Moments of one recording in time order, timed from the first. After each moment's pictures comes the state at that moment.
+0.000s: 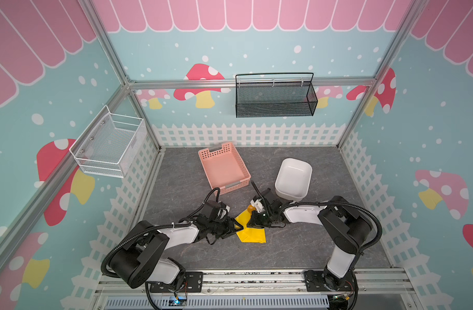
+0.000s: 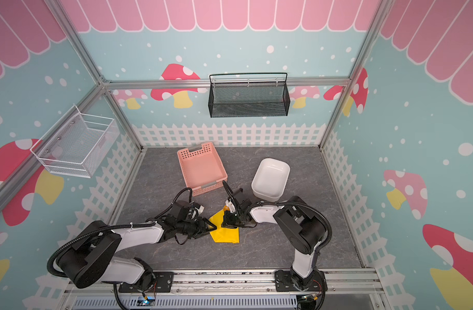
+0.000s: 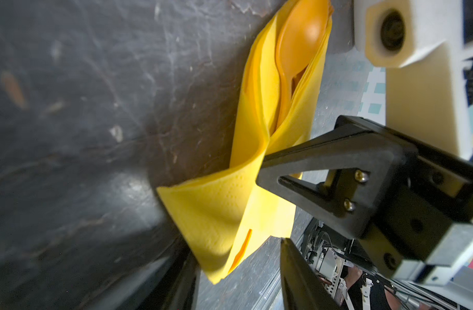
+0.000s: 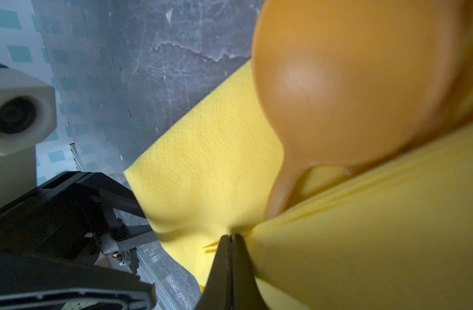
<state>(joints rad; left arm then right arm) -0.54 1.41 0.41 0.14 0.62 -0.95 0.75 1.78 0.87 -0.11 -0.50 0.76</state>
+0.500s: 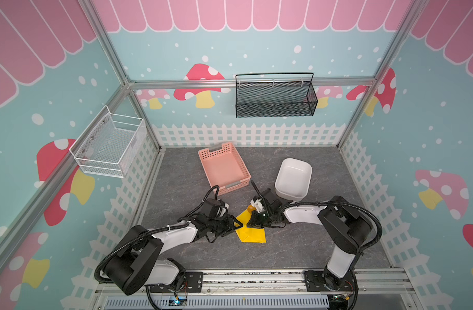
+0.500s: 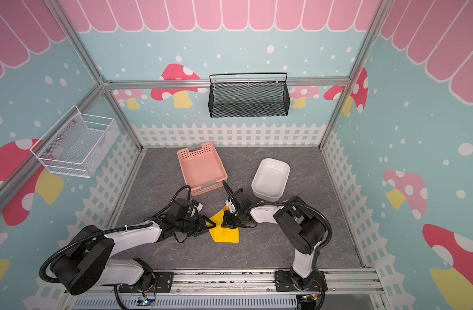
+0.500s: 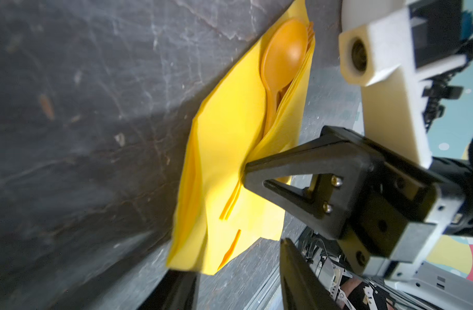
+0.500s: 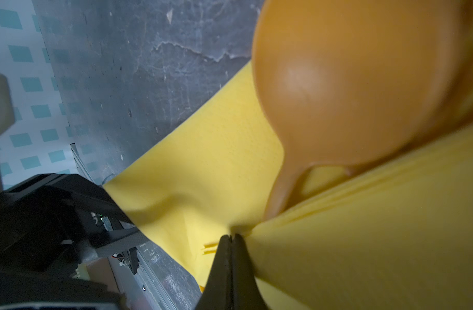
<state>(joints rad) -0.54 1.37 0.47 0.04 0.57 -0.94 0.75 1.78 0.86 -0.11 -0.50 0.76</state>
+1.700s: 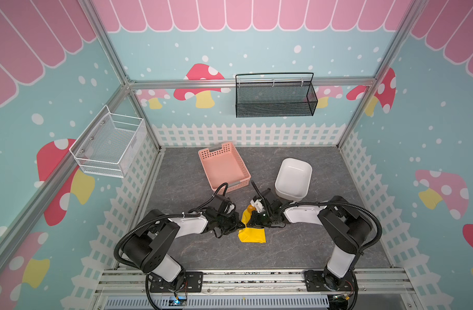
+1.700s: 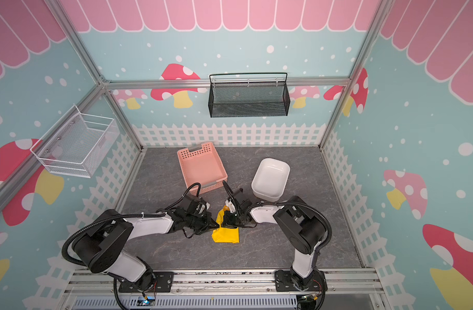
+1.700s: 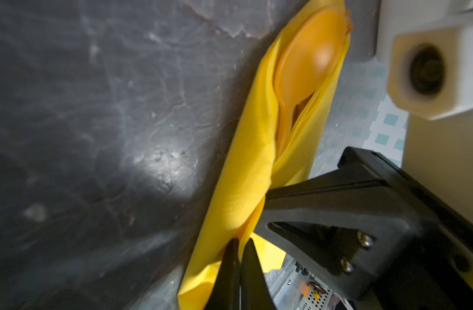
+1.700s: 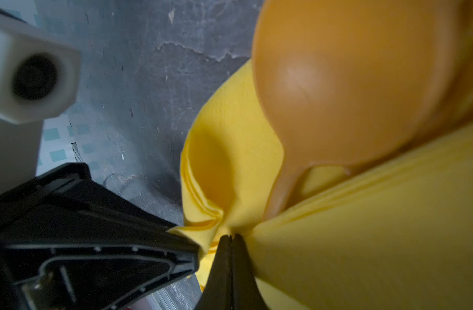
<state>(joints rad) -0.59 1.60 0.58 0.07 0.60 -1.01 0.75 1.78 0.86 -0.10 -0.50 0.76</state>
